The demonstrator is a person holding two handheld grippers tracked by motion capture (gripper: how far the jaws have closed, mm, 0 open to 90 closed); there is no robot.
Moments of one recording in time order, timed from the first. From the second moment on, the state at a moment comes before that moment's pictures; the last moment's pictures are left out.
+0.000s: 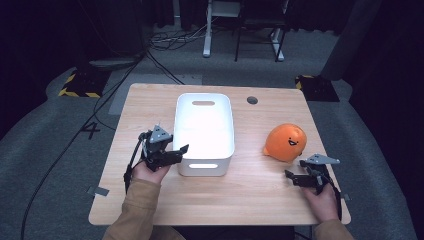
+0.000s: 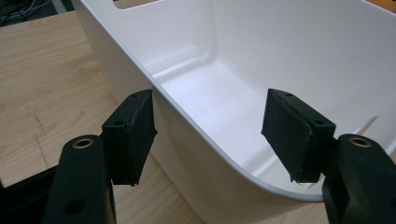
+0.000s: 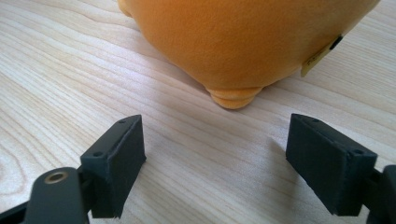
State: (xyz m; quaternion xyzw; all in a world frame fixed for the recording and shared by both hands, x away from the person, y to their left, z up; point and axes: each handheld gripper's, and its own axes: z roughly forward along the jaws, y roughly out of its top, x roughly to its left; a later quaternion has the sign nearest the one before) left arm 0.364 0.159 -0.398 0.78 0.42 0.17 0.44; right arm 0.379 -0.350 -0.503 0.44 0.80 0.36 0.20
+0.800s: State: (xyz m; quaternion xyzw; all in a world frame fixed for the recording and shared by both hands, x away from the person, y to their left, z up) left arm 0.302 0.129 -0.402 0.78 0.40 0.17 0.45; right arm 0.379 -0.350 -0.503 0.44 0.80 0.36 0.20
